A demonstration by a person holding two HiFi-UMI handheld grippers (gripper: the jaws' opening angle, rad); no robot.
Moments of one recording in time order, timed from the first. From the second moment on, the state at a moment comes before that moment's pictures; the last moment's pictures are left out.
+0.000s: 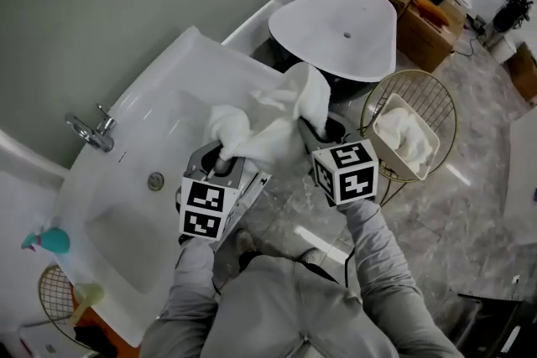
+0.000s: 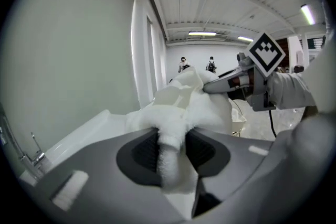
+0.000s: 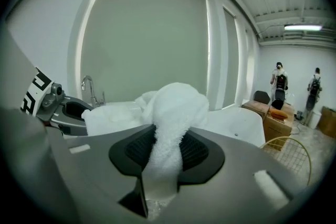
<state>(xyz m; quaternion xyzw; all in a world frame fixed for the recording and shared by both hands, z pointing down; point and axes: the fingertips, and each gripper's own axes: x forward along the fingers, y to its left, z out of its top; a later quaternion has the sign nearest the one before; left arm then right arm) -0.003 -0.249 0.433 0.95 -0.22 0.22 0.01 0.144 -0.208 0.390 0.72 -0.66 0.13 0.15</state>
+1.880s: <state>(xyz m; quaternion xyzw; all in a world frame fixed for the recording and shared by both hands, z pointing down) 0.593 -0.030 0.535 0.92 0.21 0.30 -0.12 0.628 0.116 0.536 0.90 -0.29 0.32 0.10</state>
